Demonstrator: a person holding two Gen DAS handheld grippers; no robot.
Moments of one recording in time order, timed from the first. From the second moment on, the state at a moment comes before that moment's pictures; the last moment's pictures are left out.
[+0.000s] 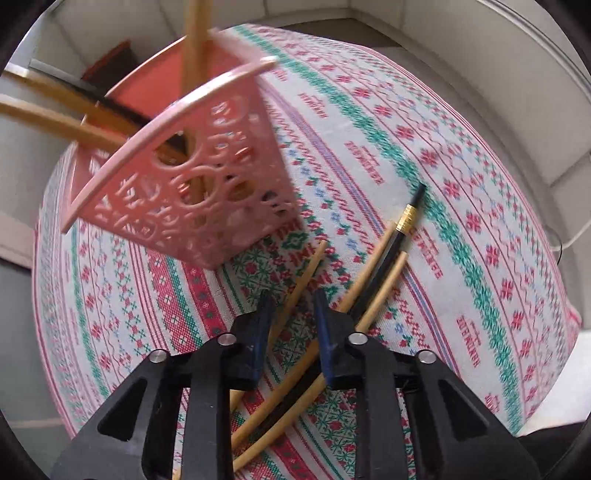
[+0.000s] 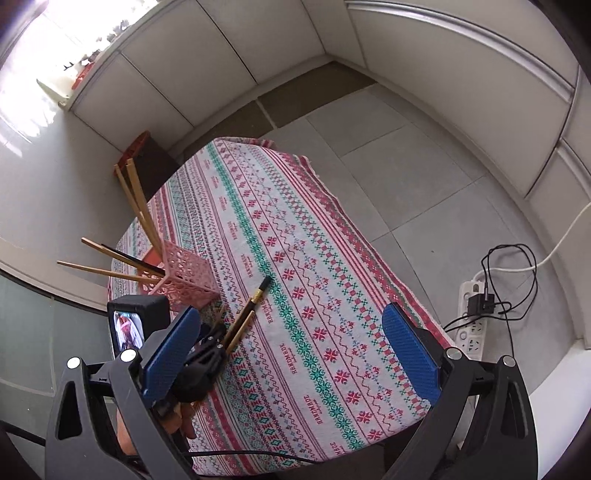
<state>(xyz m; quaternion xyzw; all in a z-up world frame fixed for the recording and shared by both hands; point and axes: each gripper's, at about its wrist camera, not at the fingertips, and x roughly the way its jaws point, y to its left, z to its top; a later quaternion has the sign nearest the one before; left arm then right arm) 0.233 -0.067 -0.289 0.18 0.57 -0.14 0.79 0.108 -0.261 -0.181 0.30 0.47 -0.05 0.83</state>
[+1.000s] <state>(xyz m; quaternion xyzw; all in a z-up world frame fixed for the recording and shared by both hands) 0.186 0.015 -0.167 0.09 0.49 -0.20 0.84 0.185 -0.178 -0.299 0.22 0.61 -0.04 0.76</state>
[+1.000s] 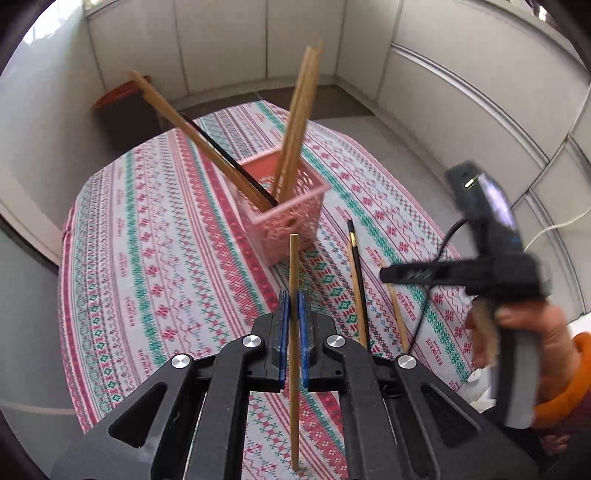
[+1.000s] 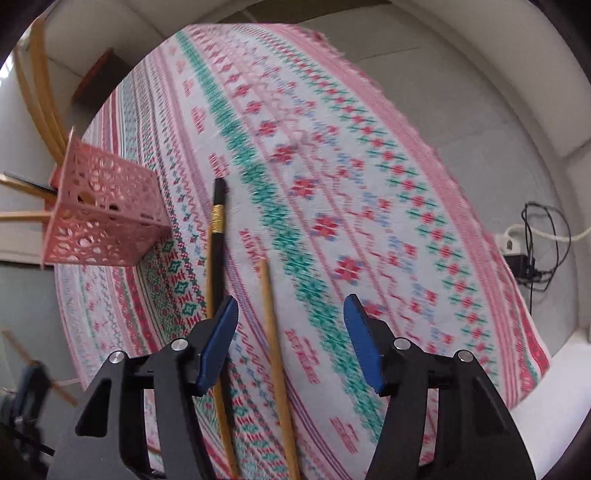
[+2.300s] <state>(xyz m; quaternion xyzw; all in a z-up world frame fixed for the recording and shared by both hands) 0.166 0.060 0.025 -0.06 0.24 -0.16 0.96 0.082 -0.208 0.029 0.23 0.20 0.07 0.95</state>
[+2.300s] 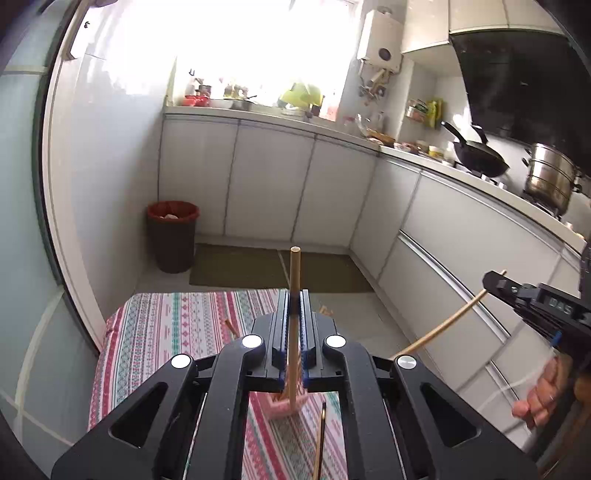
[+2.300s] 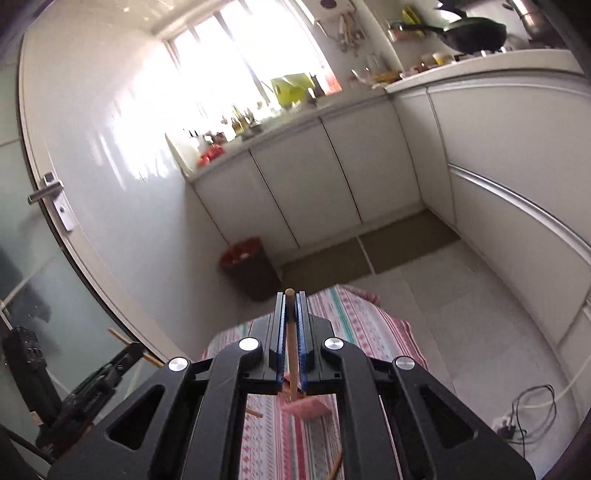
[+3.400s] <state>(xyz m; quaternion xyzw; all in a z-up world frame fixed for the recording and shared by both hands) 0.225 0.106 -0.005 -0.12 0.30 -0.08 0.94 0.190 -0.136 -0.027 0.16 0.27 0.07 0.95</state>
